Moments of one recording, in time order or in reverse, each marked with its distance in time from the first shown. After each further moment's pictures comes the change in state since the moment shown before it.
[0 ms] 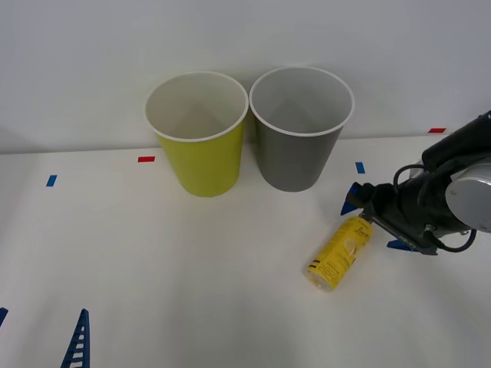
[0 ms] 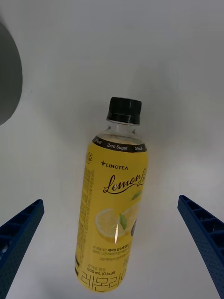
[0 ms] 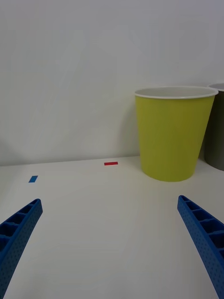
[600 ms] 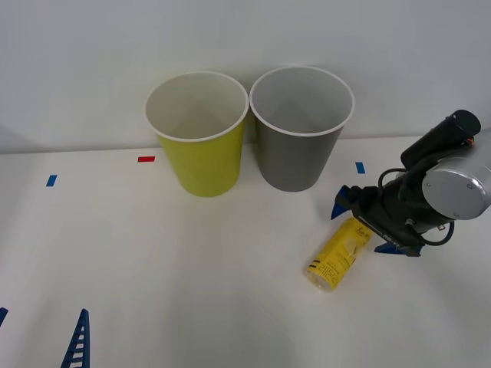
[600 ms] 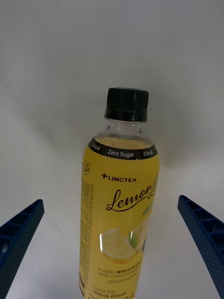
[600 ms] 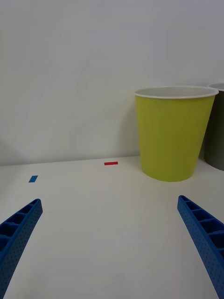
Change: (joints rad) right arm -0.122 -0.043 0.170 0.181 -0.100 -0.109 -0.053; left arm 0.000 0.000 0.000 0.000 0.000 0.000 0.000
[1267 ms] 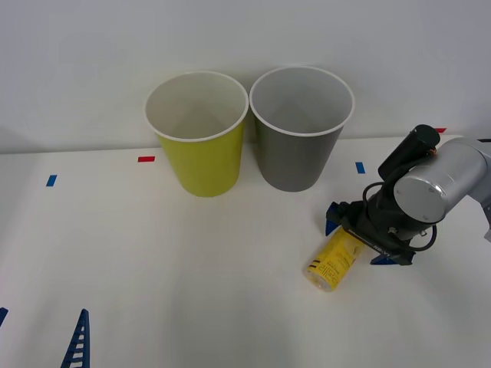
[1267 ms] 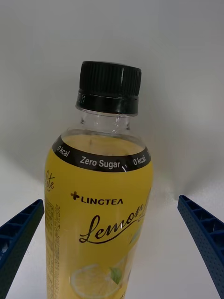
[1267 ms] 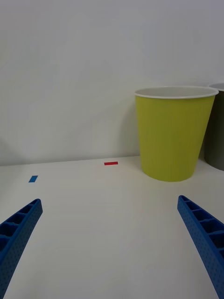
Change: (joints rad) right arm -0.076 0.037 0.137 0.147 0.000 -0.012 0.035; left arm 0.000 0.000 0.000 0.000 0.000 0.000 0.000
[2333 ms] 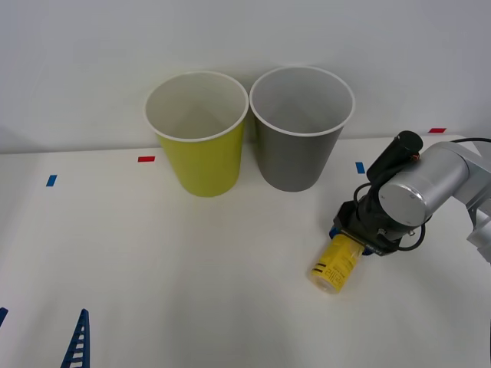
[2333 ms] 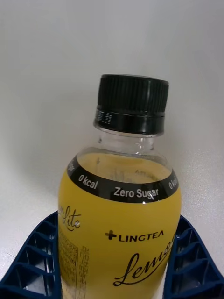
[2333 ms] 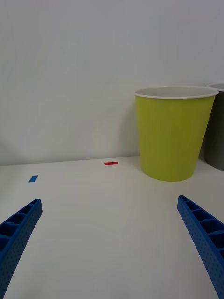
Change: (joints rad) right arm -0.019 0.046 0.032 0.049 0.078 -0.029 0.020; left arm 0.000 0.000 0.000 0.000 0.000 0.000 0.000
